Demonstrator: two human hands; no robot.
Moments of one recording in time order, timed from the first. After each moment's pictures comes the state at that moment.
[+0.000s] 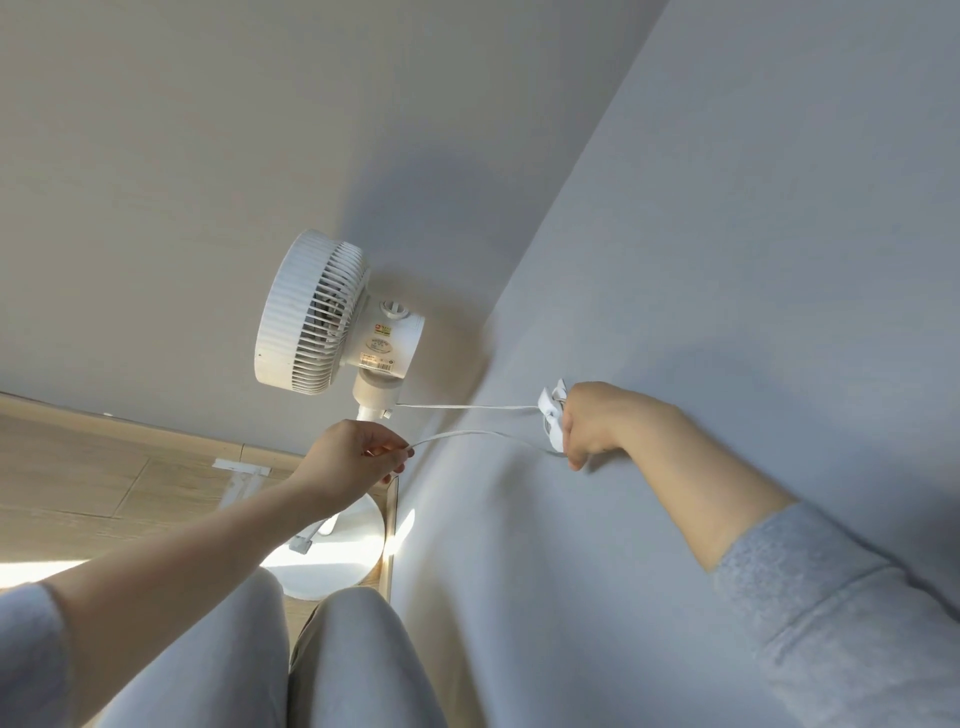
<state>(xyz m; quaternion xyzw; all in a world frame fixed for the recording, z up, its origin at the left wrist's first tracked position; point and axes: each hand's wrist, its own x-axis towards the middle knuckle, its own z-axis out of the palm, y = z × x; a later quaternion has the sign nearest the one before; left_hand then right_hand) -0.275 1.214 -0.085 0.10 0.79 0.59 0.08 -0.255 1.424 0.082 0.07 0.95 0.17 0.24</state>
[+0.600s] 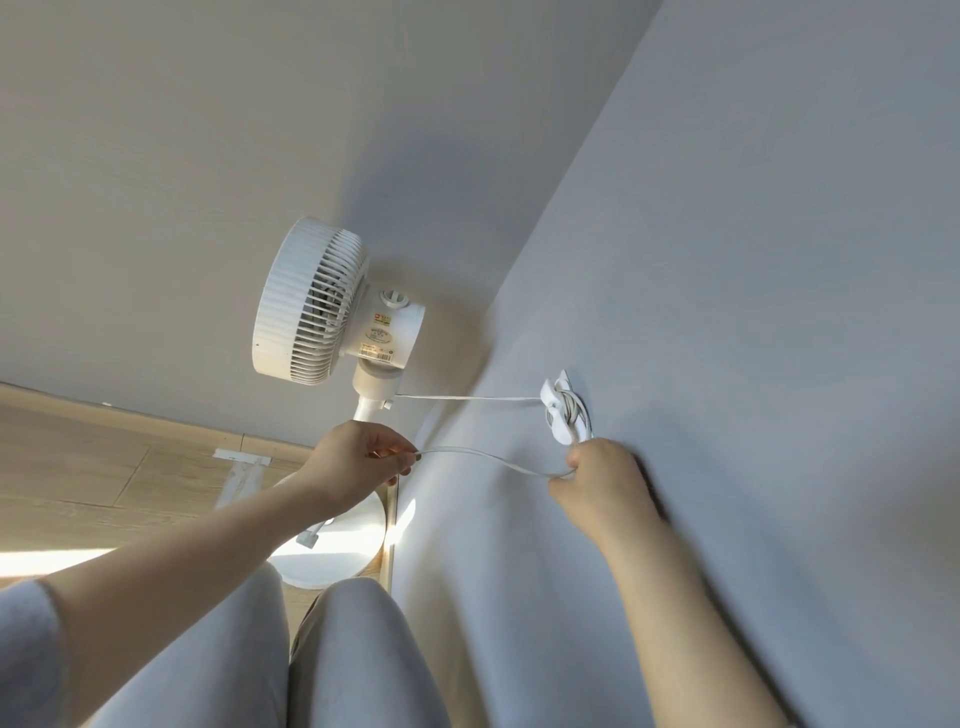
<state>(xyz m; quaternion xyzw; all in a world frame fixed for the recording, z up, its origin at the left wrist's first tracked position) -0.270 1.218 -0.091 0.11 0.80 0.58 0.09 -0.202 1.436 0.011 0.18 0.98 0.01 -0.04</state>
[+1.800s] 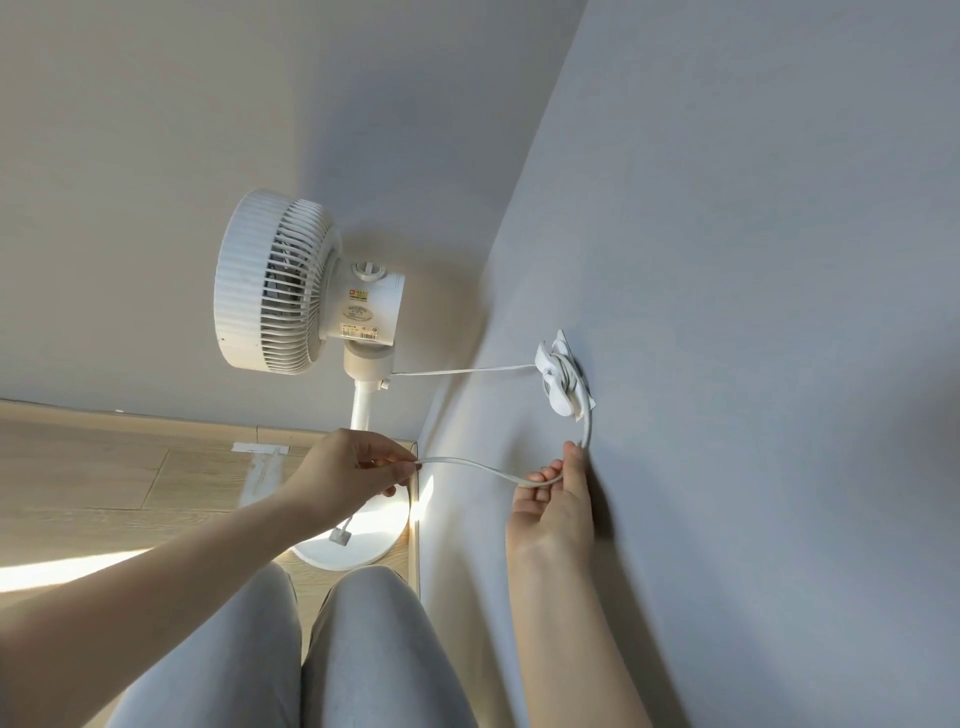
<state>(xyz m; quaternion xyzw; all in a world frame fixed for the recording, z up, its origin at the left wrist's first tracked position) -0.269 1.239 -0.100 0.10 0.79 0.59 0.16 -0.220 1.420 -0.076 0.36 0.21 -0.86 -0.29</state>
